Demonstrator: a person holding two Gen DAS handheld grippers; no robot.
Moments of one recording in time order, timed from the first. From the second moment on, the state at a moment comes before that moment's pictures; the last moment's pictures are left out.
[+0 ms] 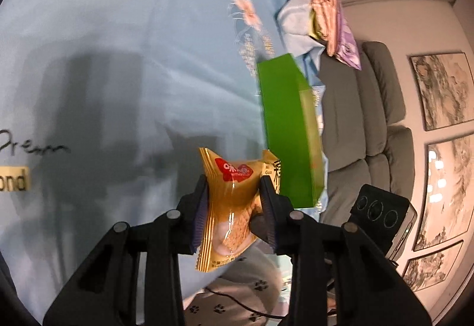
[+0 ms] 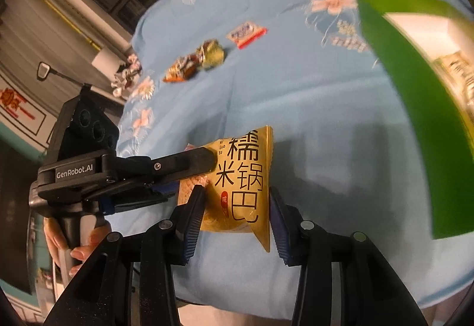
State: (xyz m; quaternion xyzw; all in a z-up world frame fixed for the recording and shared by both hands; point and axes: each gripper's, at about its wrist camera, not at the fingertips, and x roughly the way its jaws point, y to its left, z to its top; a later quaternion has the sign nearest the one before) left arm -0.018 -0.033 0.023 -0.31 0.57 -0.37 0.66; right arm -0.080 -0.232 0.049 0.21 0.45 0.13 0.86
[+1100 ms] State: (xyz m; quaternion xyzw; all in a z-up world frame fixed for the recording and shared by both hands) left arm 0.000 -0.239 0.123 -0.12 0.47 -0.40 0.78; right arm -0.086 -0.431 0.111 0.25 0.38 -0.02 0.89
